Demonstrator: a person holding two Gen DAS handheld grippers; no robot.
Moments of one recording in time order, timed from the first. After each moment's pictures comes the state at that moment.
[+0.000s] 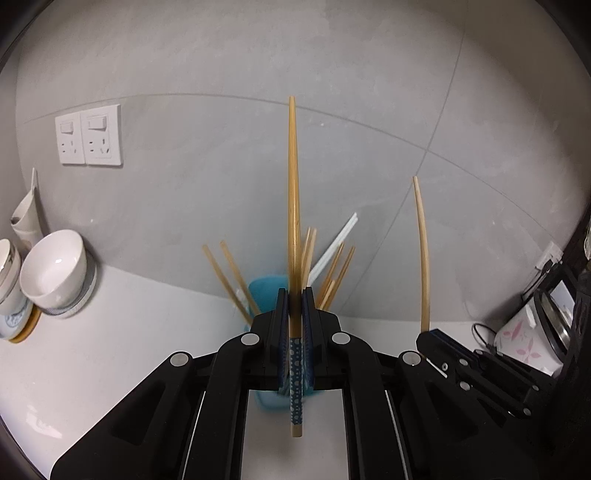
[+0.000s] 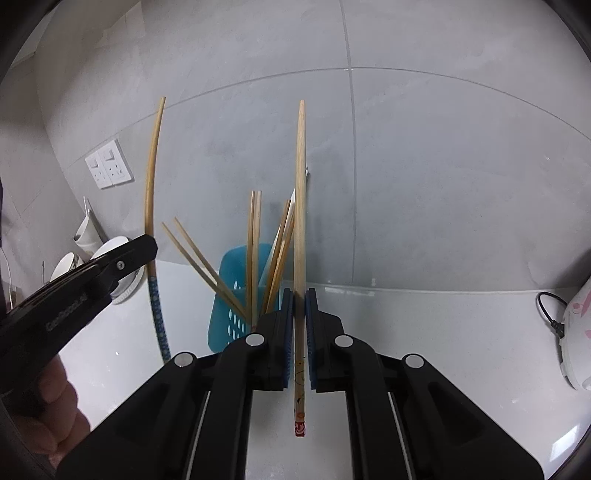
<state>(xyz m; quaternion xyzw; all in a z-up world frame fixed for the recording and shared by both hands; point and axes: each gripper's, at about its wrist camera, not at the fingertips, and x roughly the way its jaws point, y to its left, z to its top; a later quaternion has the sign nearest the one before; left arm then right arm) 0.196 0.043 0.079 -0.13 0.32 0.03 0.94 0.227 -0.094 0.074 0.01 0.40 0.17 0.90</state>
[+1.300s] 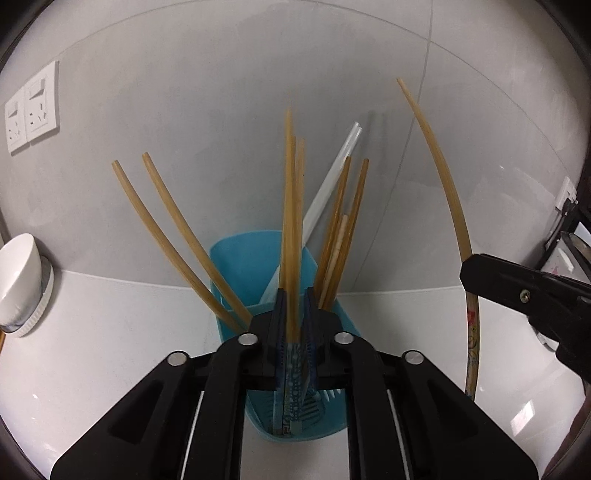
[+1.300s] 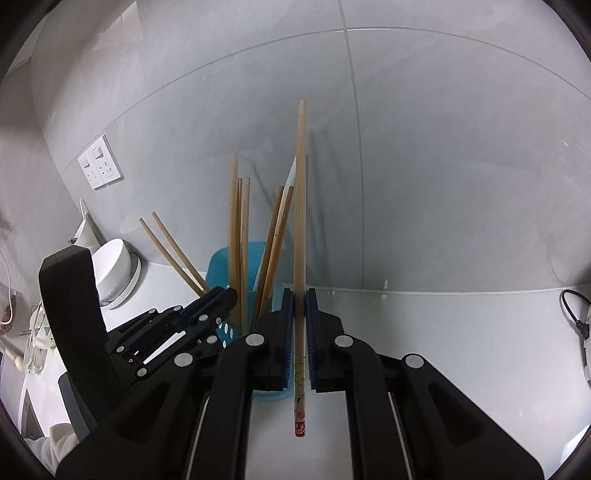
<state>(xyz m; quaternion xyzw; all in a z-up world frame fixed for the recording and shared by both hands) 0.240 0.025 -0.029 -0.07 0.34 -0.01 0.94 0.257 -0.088 0.031 0.03 0.40 0.19 0.90</state>
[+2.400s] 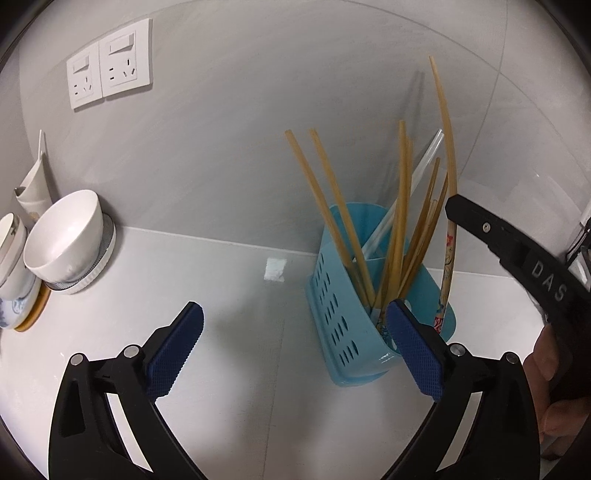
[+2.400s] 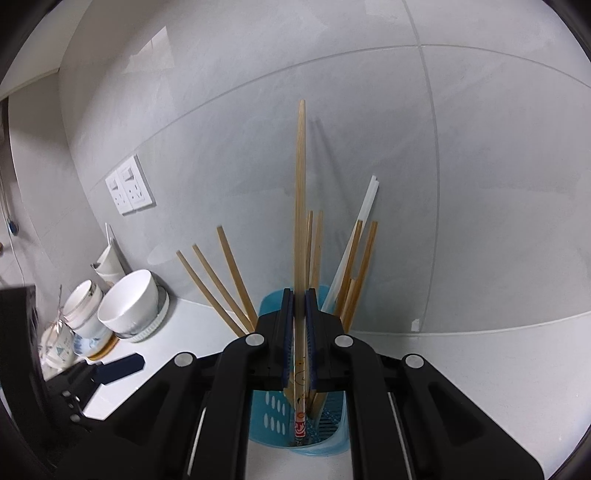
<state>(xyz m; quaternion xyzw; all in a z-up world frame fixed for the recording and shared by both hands) 0.192 0.098 -0.017 -0.09 0.39 0.06 0.91 0.263 -0.039 0.015 0.06 0.31 0.24 0.92</state>
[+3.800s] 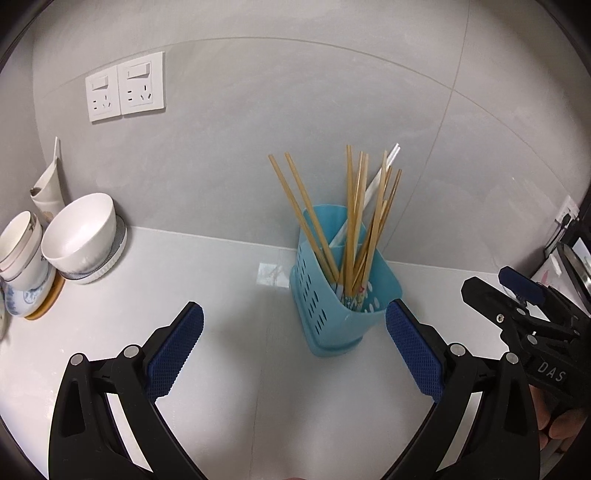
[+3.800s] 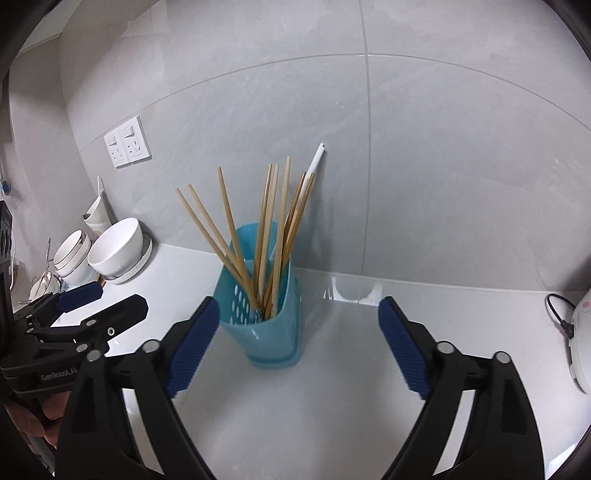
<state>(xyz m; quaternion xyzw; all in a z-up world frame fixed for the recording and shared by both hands) 0.146 0.095 0.016 -0.09 0.37 0.05 0.92 0.191 -0.096 0.038 -0.01 0.37 0.20 0.91</state>
